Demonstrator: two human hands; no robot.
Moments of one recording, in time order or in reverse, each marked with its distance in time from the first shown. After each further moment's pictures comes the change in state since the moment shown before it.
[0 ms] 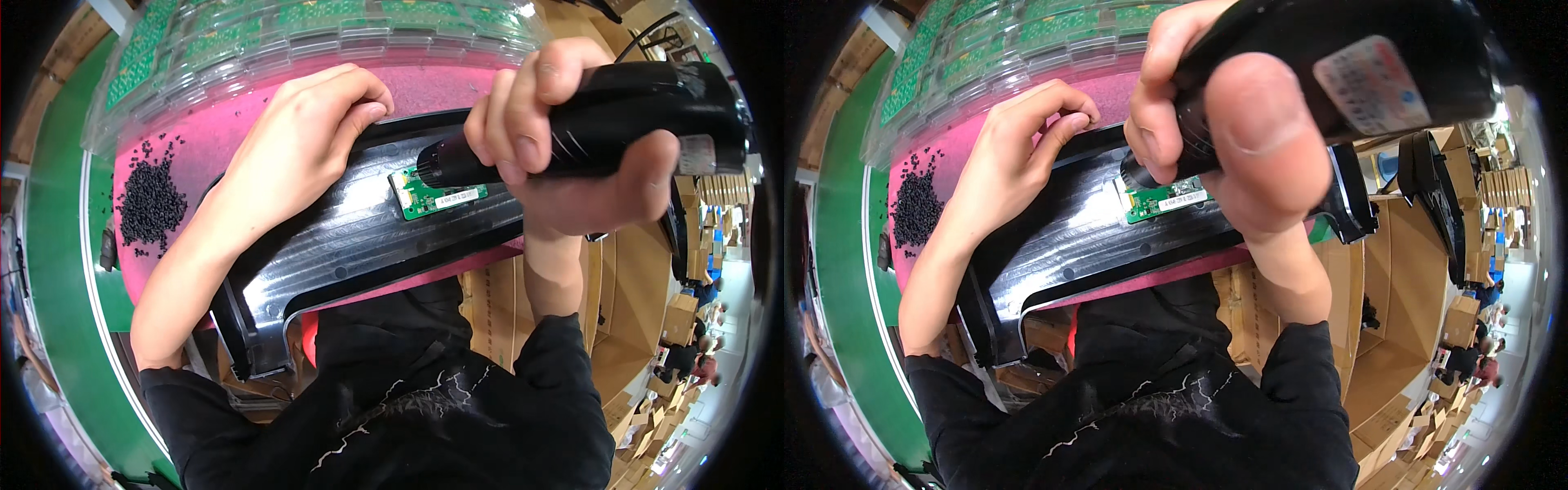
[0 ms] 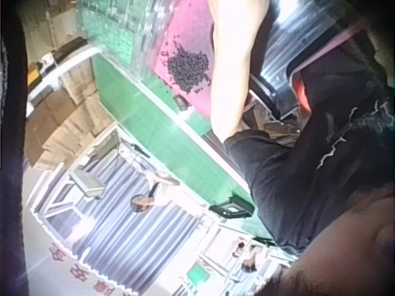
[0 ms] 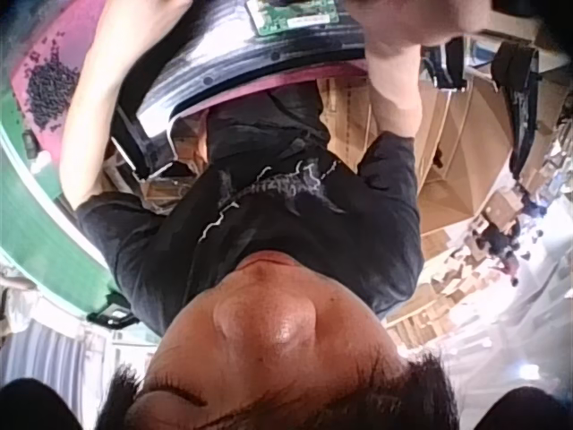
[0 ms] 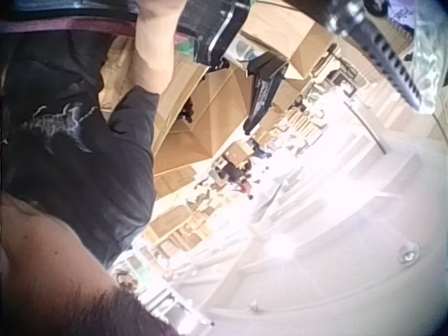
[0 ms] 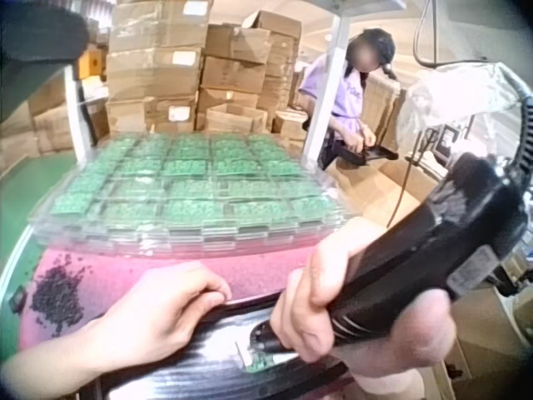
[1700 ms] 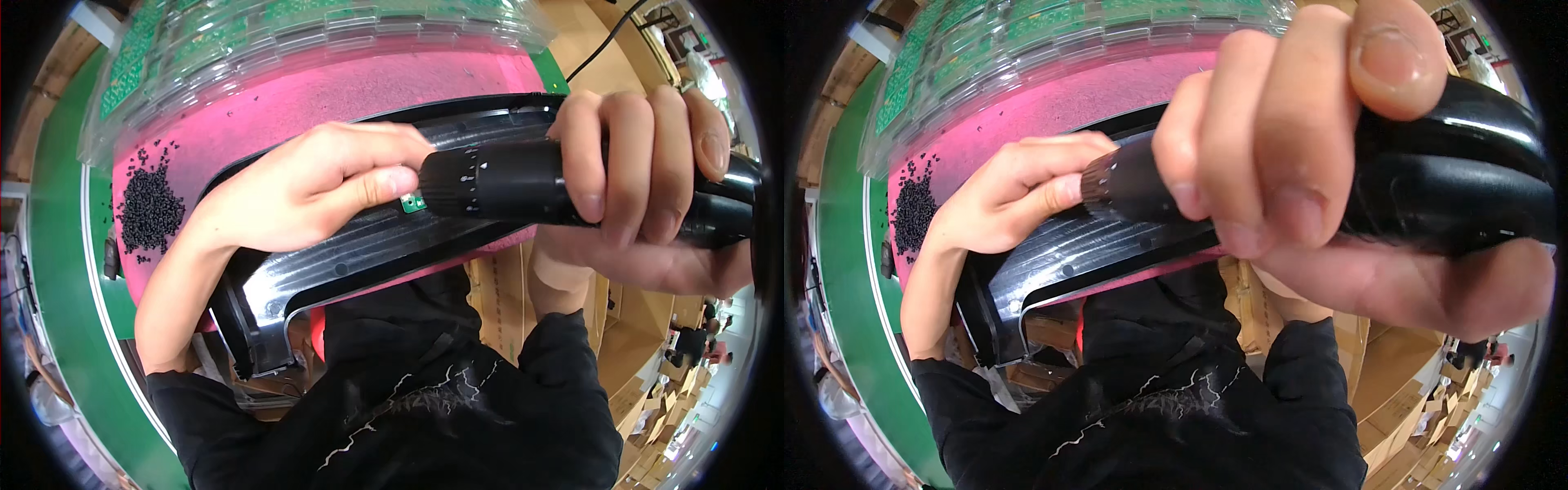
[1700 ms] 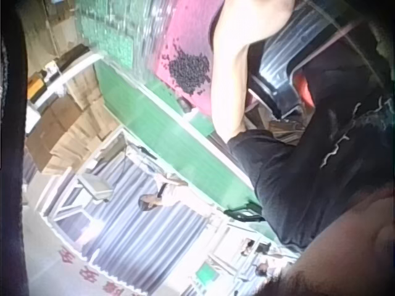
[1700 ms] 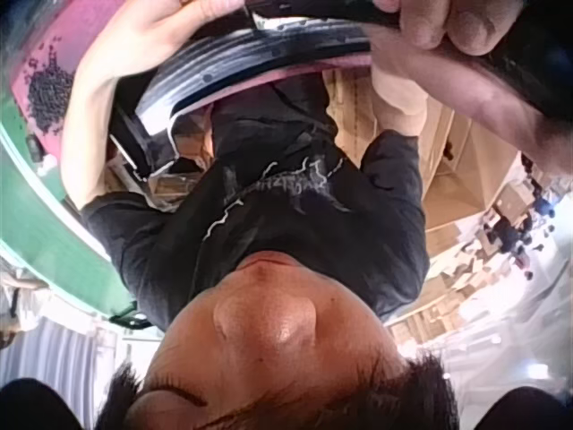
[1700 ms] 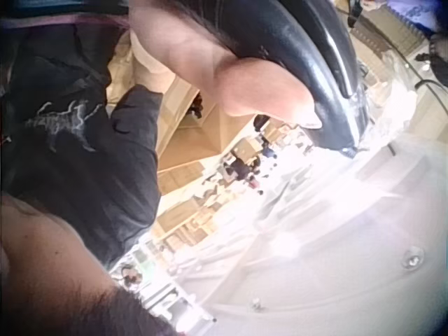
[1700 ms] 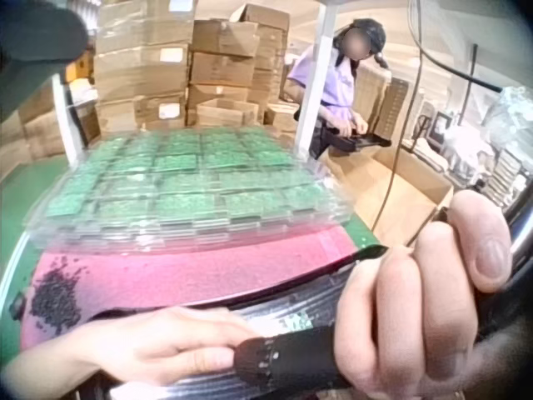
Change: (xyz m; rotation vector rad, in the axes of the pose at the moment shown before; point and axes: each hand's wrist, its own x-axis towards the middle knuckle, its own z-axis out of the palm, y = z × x) left_hand -0.003 0.014 -0.004 -0.636 -0.496 -0.014; right_hand -0.014 -0.042 0.021 0.106 0.202 -0.171
